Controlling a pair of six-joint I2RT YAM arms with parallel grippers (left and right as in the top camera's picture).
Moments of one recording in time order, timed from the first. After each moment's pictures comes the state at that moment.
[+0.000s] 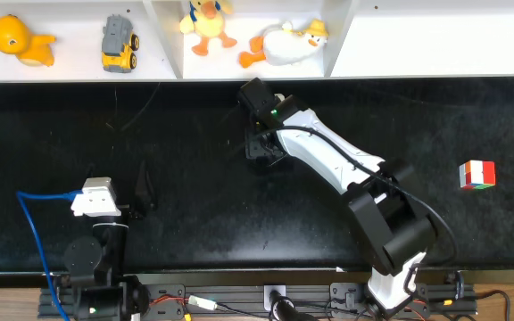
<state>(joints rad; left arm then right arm) 0.09 0.01 0.02 -0.08 0.07 -0.08 0.62 1.97 1.36 -0.79 0.02 0.54</state>
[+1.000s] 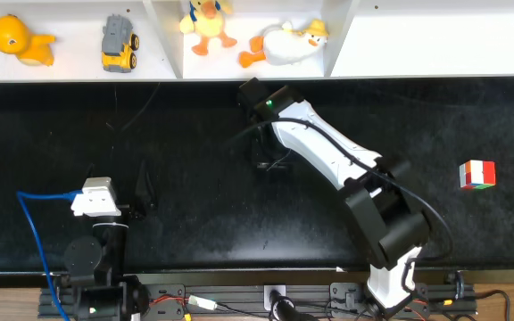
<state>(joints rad) 0.09 0.01 0.02 -0.08 0.07 -0.08 0.62 2.00 1.47 -1.10 -0.07 0.60</state>
